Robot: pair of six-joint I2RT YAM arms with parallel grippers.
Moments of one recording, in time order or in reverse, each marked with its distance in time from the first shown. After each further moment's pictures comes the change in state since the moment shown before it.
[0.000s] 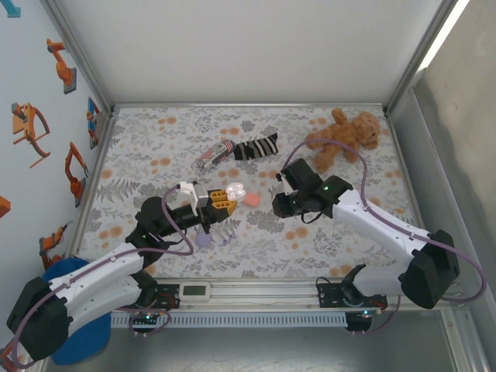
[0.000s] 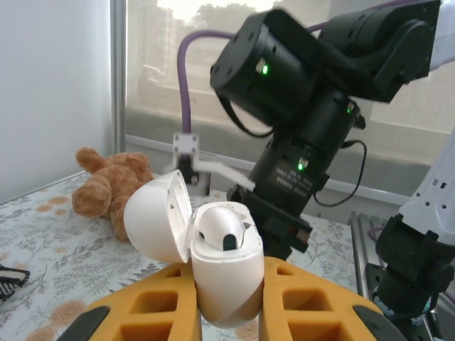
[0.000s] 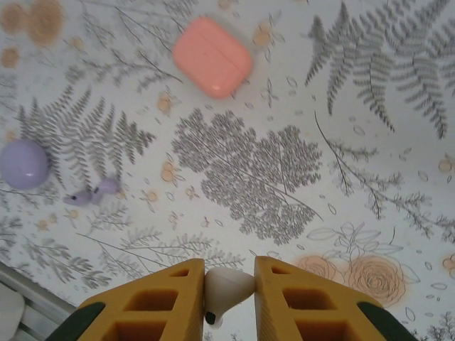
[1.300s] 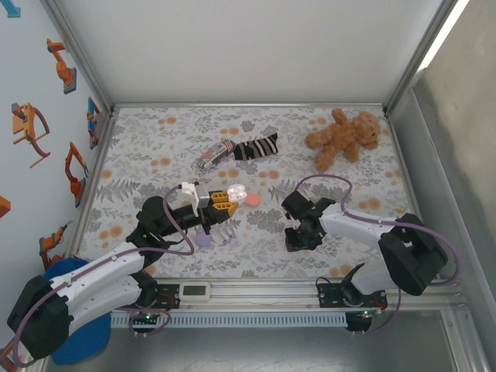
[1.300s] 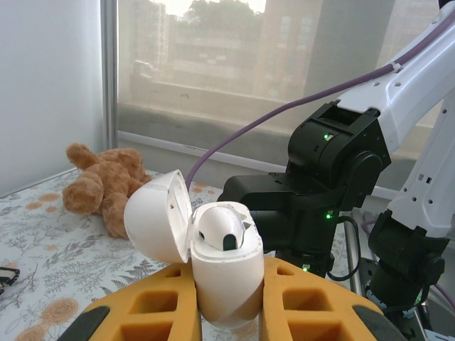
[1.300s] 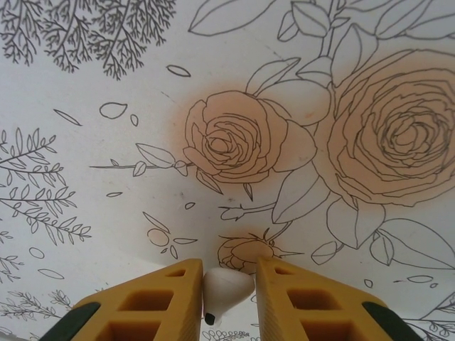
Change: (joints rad) left arm 0.000 0.013 0.000 0.001 0.027 0.000; right arm 0.000 0.120 -0.368 0.056 -0.071 0.079
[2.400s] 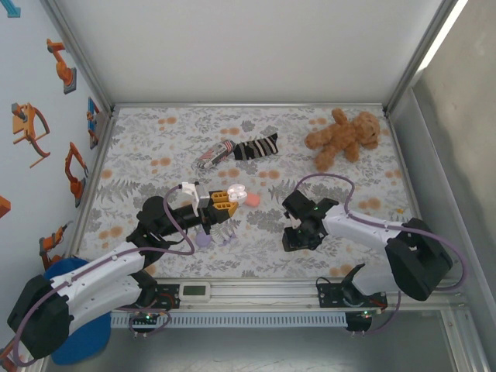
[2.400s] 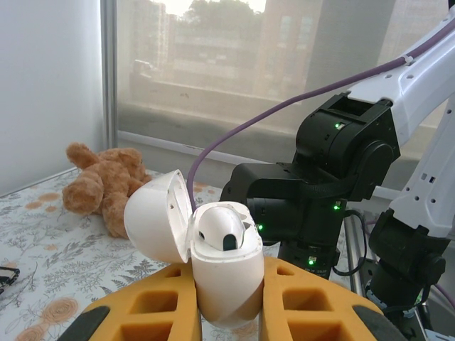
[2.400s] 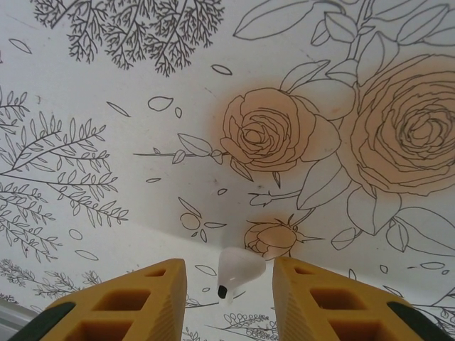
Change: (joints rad) left arm 0.000 0.005 0.000 0.003 0.000 0.000; right arm 0.007 -0.047 0.005 -0.010 -0.016 0.000
